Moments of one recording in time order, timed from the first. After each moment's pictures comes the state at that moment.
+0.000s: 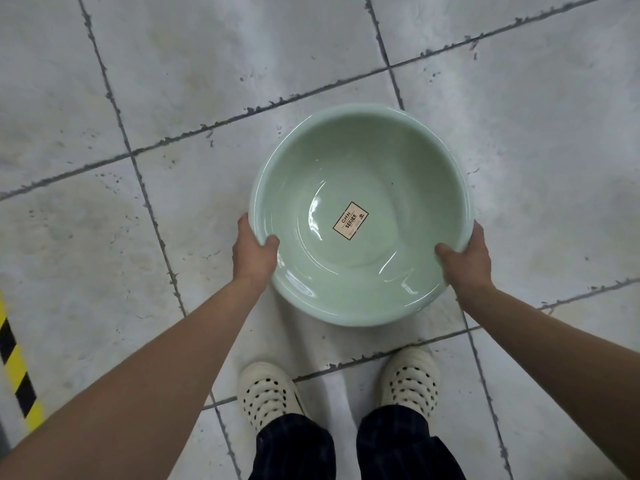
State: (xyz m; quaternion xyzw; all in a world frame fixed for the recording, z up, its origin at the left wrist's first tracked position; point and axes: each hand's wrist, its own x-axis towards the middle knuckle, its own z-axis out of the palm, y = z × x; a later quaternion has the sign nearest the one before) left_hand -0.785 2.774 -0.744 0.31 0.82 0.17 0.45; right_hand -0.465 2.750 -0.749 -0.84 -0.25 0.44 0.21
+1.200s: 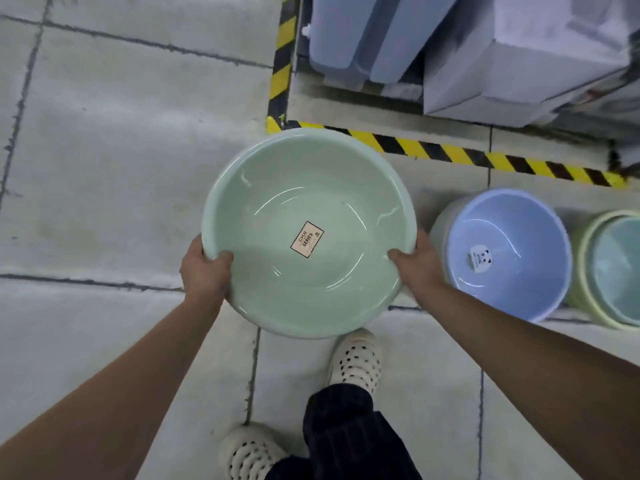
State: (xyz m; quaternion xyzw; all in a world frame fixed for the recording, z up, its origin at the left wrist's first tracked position) left_hand -0.361 2.680 -0.684 0.66 0.54 0.00 0.52; right_hand -0.226 2.379 -0.669 -0.86 0.18 0.26 0.39
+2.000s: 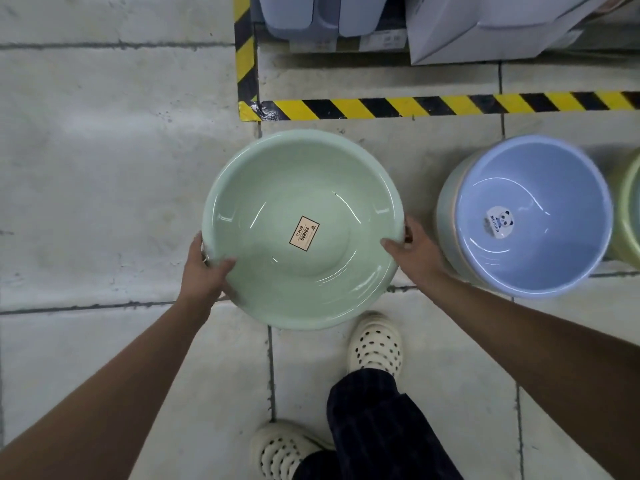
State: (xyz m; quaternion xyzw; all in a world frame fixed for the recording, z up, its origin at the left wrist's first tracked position) left_hand -0.346 2.686 -0.719 0.68 0.46 -0.13 0.56; right_hand -0.233 2.353 -0.721 -0.85 0.17 0.31 0.39
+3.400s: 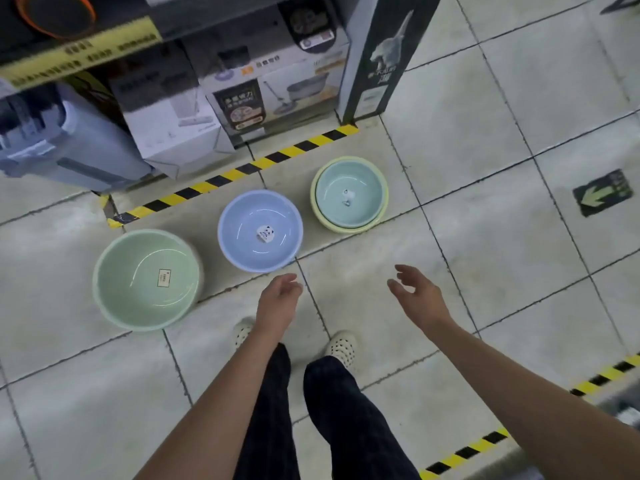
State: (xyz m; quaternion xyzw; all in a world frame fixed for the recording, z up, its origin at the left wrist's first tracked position) left_hand -0.308 2.070 -0.252 0.71 0.32 -0.33 0.53; right_hand -0.336 1.806 -0.231 -0.79 0.34 0.25 0.43
